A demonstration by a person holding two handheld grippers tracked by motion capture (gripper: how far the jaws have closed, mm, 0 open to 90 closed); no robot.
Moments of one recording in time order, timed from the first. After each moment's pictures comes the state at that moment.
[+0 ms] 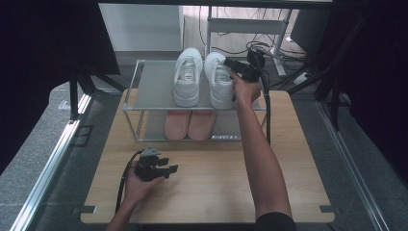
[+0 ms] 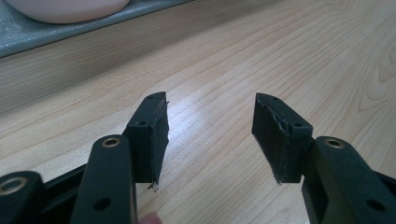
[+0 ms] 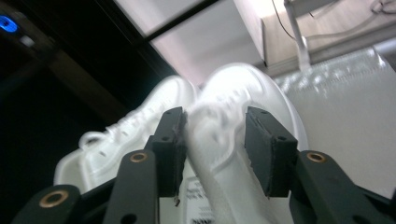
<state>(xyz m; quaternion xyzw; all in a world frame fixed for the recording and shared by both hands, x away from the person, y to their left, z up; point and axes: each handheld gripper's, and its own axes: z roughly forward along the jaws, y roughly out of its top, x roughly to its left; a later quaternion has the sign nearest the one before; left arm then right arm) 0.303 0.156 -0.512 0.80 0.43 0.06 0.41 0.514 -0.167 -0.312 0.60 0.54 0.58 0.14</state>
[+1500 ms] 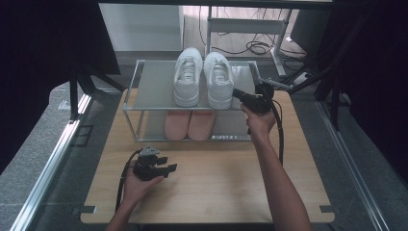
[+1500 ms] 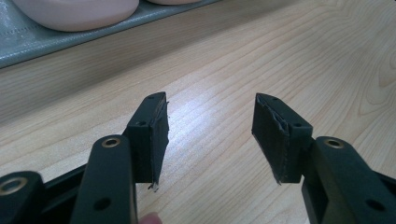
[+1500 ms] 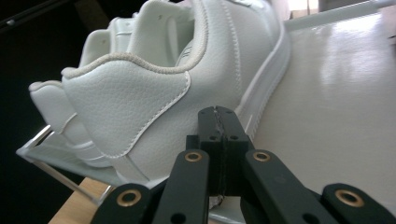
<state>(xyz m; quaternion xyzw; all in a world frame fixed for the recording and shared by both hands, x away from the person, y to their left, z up) 0.302 0.159 -0.507 0.80 0.44 0.07 0.41 0.434 -0.192 -0.355 0.52 0.64 0.55 0.14</state>
